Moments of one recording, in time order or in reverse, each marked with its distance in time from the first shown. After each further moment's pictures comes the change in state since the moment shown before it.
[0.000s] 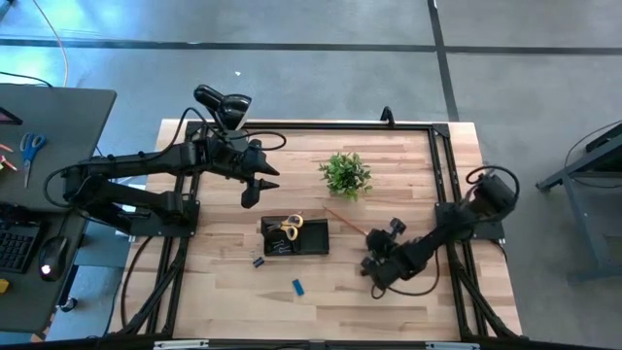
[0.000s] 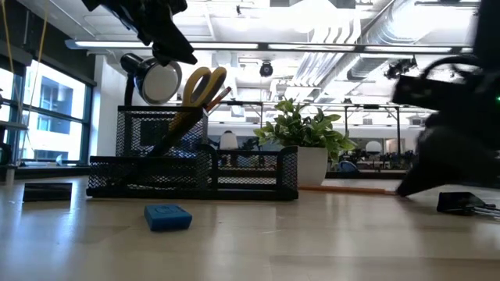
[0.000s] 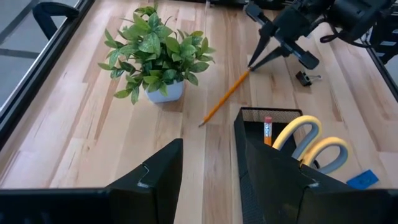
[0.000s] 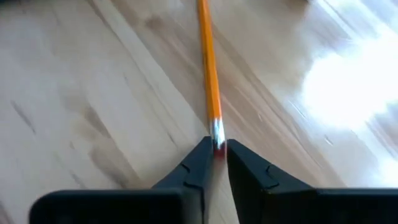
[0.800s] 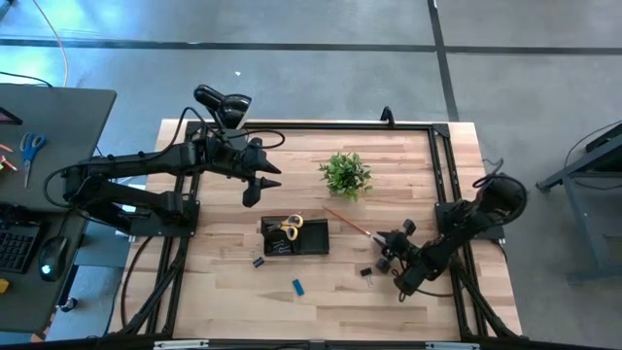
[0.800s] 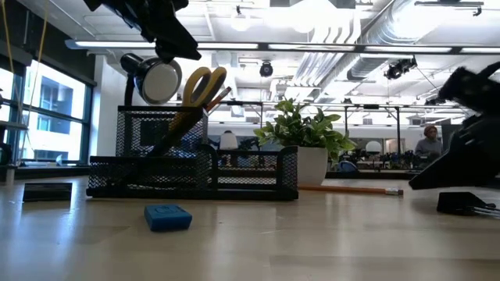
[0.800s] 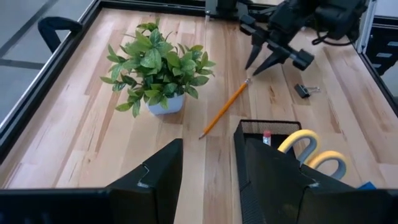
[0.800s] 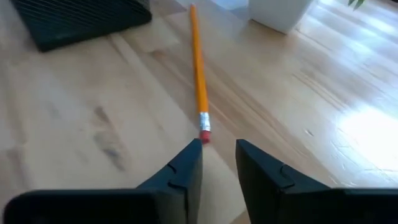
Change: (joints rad) left arm 0.000 0.000 0.000 0.045 0.004 -0.008; right arm 0.145 -0.081 -0.254 0.361 0.281 0.076
